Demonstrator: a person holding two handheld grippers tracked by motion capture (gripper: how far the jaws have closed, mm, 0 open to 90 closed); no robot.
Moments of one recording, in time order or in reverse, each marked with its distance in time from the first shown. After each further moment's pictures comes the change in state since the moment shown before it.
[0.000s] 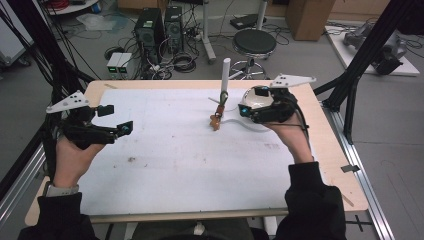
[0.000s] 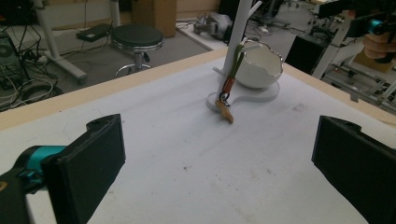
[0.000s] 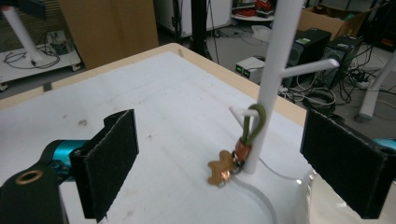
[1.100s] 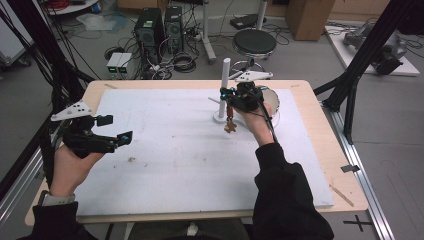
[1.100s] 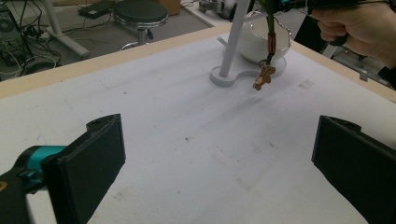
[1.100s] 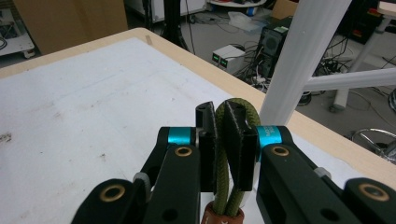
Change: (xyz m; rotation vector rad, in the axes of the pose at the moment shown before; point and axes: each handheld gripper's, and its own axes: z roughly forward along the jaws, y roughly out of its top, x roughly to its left) left arm -0.005 -0.019 -0.006 0.088 0.028 -0.012; right arm -0.003 0.001 0.102 0.058 -0.121 -0.027
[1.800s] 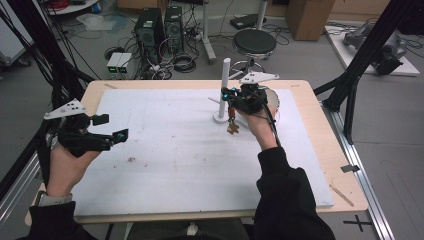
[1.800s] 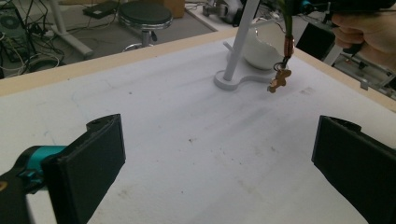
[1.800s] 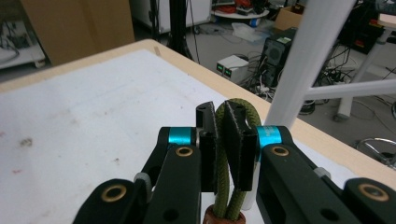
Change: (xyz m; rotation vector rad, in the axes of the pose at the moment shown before) left arm 0.002 0.002 -0.005 -0.011 0.001 -0.023; right arm 0.007 0.003 -0.015 -0.037 0.019 -0.005
